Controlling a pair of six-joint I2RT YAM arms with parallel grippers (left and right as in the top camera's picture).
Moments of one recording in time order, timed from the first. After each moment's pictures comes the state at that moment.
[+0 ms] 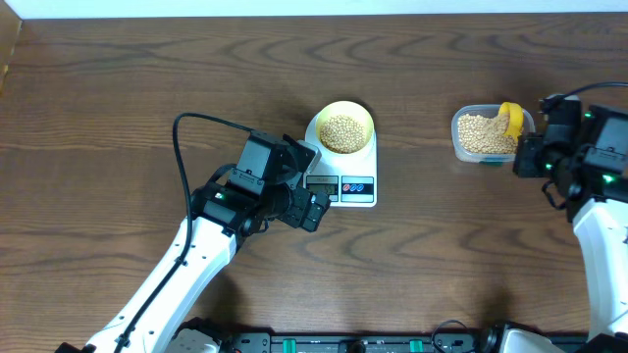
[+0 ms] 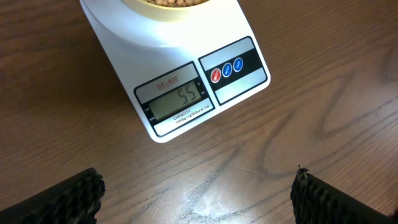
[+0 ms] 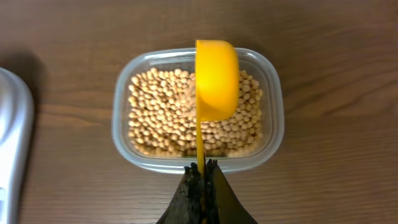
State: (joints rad) left arm -0.44 1.27 0.91 -0.67 0.26 -0.02; right arm -0.25 1.32 0.95 -0.49 -0.23 -0.15
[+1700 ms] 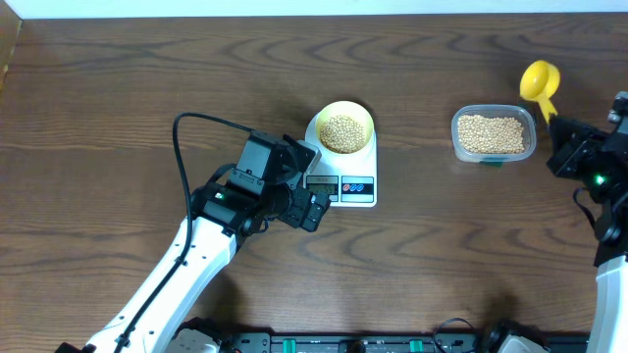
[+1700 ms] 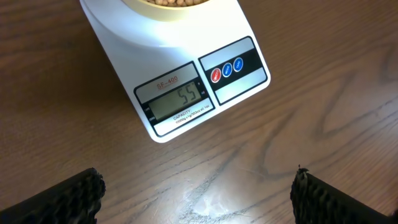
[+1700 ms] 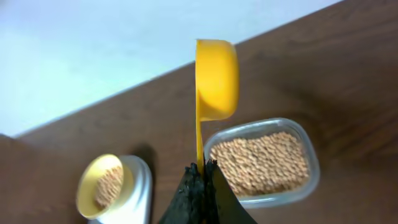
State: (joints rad) left arm -0.44 1.27 0.91 -0.67 0.26 -0.02; right arm -0.46 1.05 0.95 -0.42 -0.63 0.18
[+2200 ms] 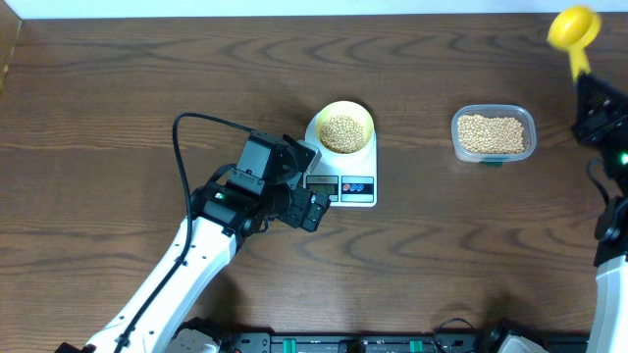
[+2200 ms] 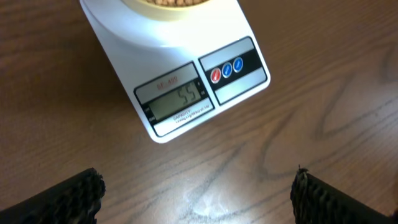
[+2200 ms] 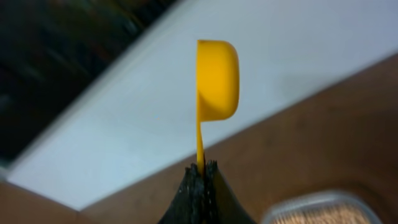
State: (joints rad) left arm -0.44 1.27 0.91 -0.66 0.26 -0.02; right arm -0.46 1.06 0.95 0.02 -0.63 0.60
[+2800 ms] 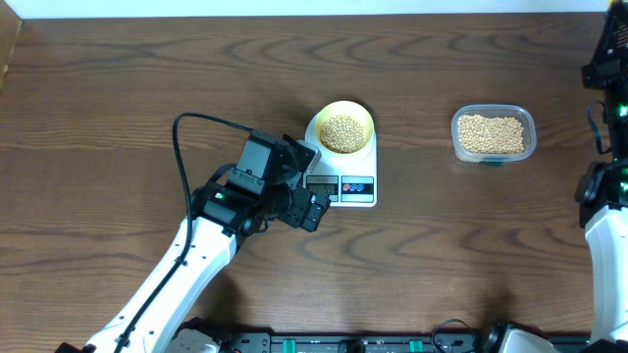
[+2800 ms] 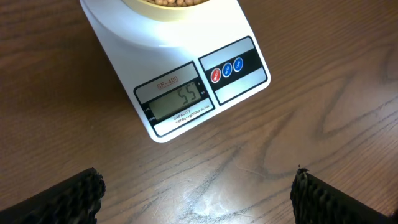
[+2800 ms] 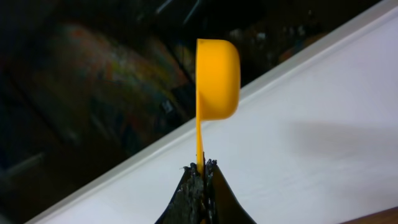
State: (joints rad) left arm -0.44 1.27 0.91 -0.67 0.26 -0.02; right arm -0.35 1.30 0.94 0.66 -0.45 0.73
